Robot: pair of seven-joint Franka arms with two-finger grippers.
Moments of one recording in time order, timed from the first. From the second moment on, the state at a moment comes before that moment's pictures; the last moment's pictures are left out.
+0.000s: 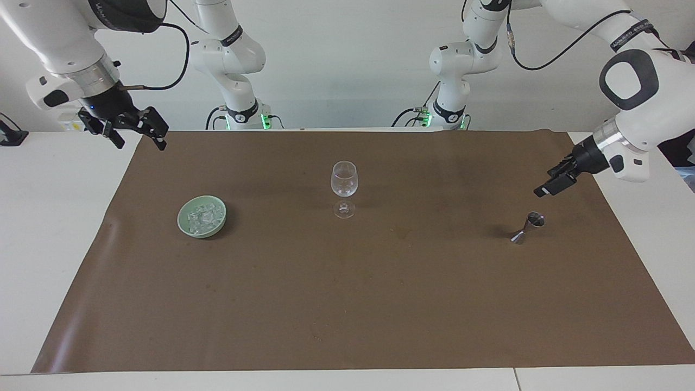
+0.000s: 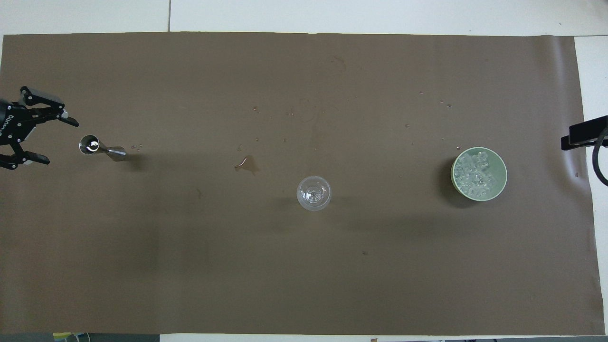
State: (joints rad) left arm 0.08 0.21 0.08 -1.57 -0.32 1.57 -0.67; right arm -0.05 -0.03 -0.07 -1.60 0.02 1.54 -0.01
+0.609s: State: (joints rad) left arm 0.17 0.41 0.19 -1.51 -0.62 1.59 -1.02; right arm -0.05 -0.03 -0.07 -1.60 0.02 1.54 -0.01
